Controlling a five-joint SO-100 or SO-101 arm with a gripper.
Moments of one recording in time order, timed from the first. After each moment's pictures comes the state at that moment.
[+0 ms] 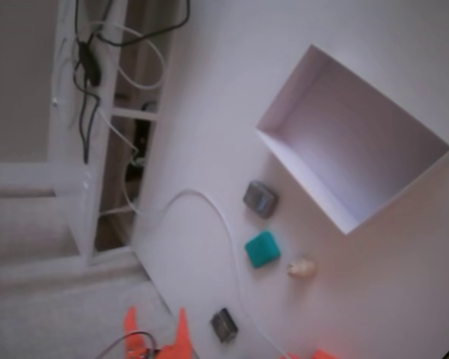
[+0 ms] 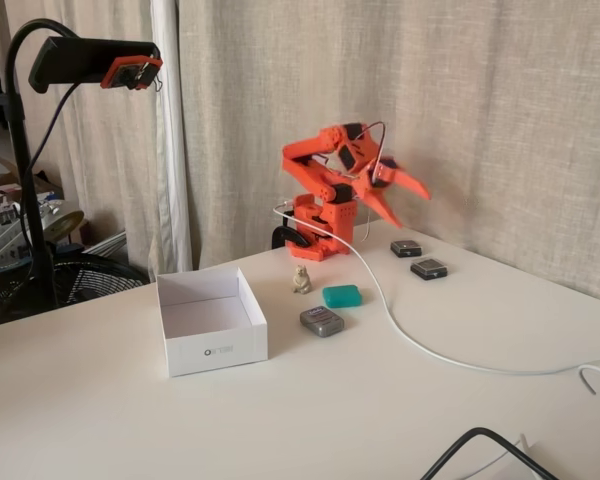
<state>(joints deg) -4.1 160.2 139.5 70.0 -11.2</state>
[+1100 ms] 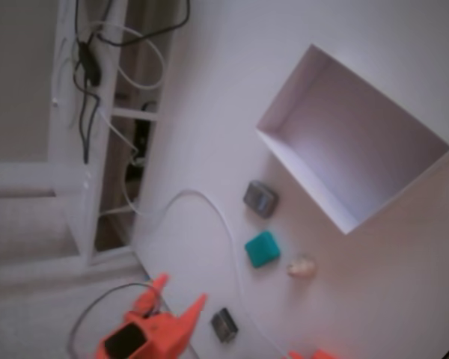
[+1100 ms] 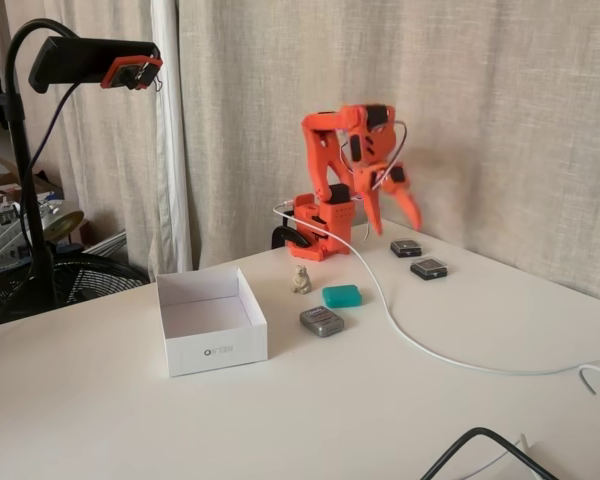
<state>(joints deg) 4.5 122.1 115.8 87.5 -18.5</state>
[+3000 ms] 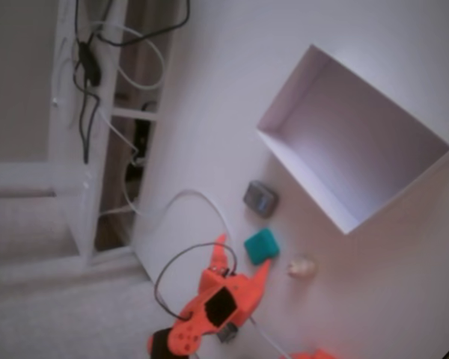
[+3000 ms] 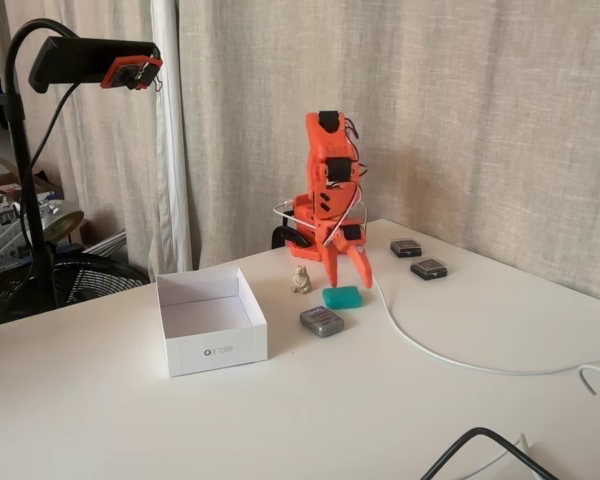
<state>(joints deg) 29.1 118.1 142.6 56.1 -31.4</state>
